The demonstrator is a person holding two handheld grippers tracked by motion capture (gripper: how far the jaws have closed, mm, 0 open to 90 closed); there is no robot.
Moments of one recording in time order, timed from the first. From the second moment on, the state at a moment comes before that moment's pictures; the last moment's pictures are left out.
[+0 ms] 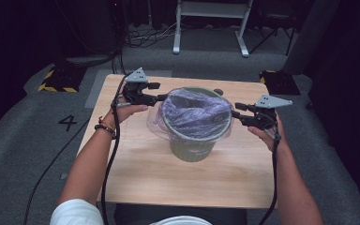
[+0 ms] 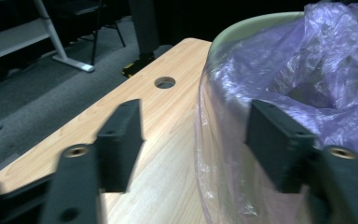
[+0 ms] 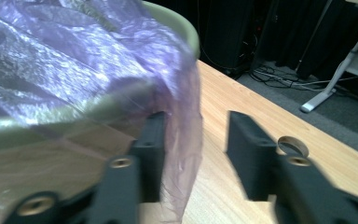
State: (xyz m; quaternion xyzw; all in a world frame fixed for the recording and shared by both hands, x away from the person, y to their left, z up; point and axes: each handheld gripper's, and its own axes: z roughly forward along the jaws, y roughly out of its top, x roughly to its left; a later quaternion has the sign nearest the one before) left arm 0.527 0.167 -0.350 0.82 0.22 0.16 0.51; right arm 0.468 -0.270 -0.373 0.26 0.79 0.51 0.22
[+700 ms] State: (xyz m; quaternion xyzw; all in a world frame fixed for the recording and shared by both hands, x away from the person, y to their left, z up) left arm 0.533 0.145 -0.372 0.83 0.18 0.12 0.52; right arm 0.479 -0.254 -0.389 0.26 0.77 0.55 0.20
